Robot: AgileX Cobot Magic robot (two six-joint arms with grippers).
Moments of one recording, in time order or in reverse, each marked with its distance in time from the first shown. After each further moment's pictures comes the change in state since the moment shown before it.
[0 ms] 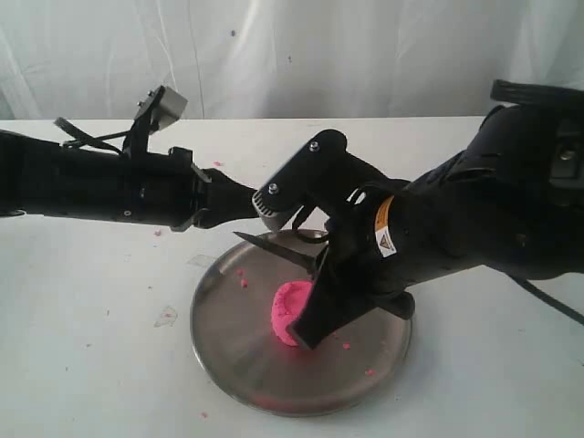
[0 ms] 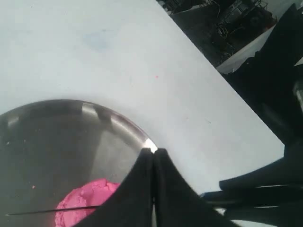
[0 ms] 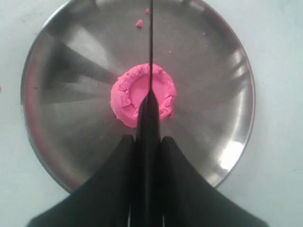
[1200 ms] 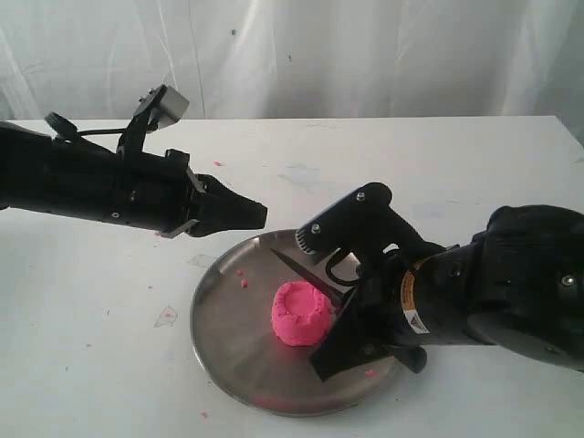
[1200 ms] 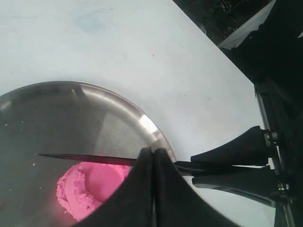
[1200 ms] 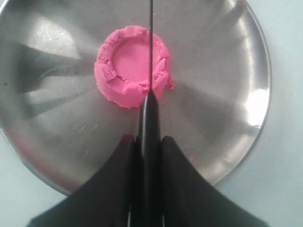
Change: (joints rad) left arm 0.000 -0.039 -0.005 0.160 0.002 -0.098; right arm 0.000 -0.002 0.223 -0.251 -0.222 0.468
